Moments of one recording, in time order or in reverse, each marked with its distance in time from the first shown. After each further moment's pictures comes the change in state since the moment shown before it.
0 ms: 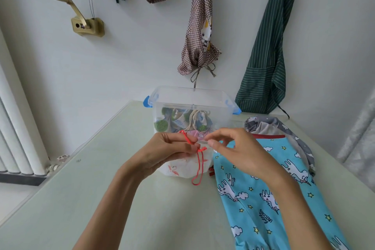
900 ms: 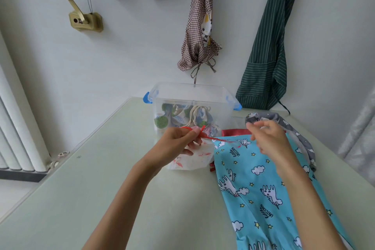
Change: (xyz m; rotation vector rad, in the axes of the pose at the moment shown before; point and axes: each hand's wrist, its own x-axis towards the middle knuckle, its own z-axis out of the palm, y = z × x) left_hand 0.016 -0.012 0.013 0.311 0.024 0.150; right_hand 0.006 0.043 -0.020 0.307 0.418 0.482
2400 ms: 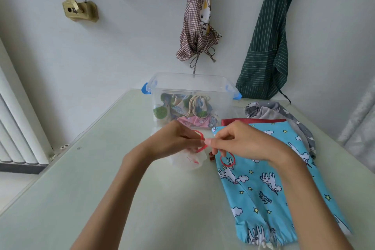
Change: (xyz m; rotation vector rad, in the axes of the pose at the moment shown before) left_hand -0.004 0.003 -0.006 0.450 -0.192 0.054; right_hand -0.041 -0.035 0.016 -0.525 -0.634 -0.273
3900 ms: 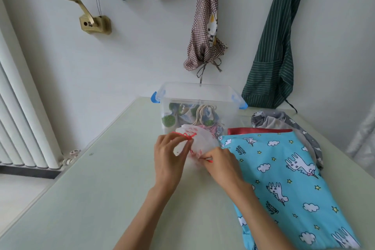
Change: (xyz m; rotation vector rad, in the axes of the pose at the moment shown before) left_hand 0.009 -0.066 0.048 0.151 0.989 0.147; right_hand 0.050 0.027 0.086 -0.203 0.351 0.082
